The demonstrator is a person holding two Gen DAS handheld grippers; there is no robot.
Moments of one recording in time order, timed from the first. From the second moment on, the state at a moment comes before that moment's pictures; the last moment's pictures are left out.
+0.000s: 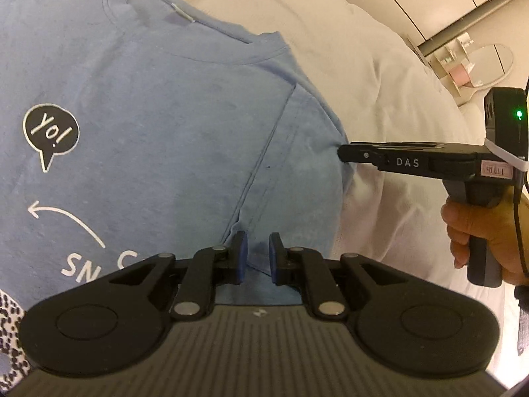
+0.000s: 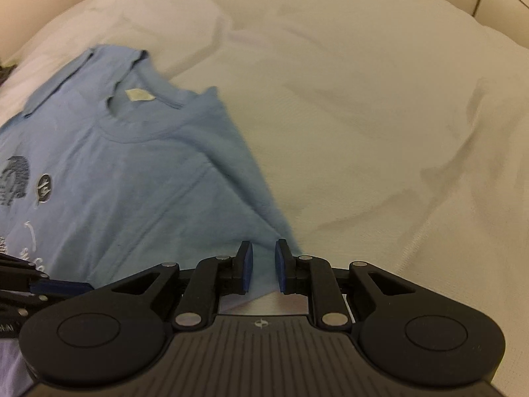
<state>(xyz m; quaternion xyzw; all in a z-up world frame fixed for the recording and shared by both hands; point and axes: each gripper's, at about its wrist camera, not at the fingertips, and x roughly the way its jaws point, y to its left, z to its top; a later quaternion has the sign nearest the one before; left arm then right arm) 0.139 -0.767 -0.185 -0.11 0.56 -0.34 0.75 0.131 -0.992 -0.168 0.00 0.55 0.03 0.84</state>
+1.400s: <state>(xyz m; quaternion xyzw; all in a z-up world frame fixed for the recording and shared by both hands) -0.007 -0.620 0.008 0.04 0.49 -0.26 0.83 -0.068 -0.920 -0.018 0.18 0.53 -0.06 0.82</state>
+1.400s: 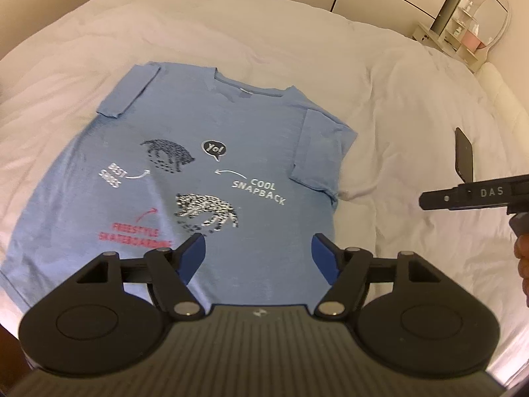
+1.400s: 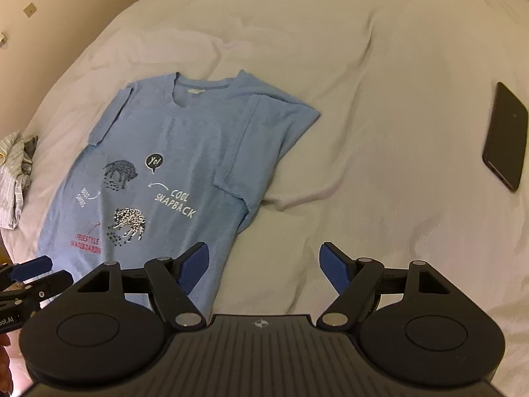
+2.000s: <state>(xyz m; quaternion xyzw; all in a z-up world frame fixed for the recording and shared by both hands) 0.009 -0.441 -0.001 0.32 0.40 -0.38 0.77 -0.128 -0.765 -0.002 0.13 0.51 -0.10 0.84</state>
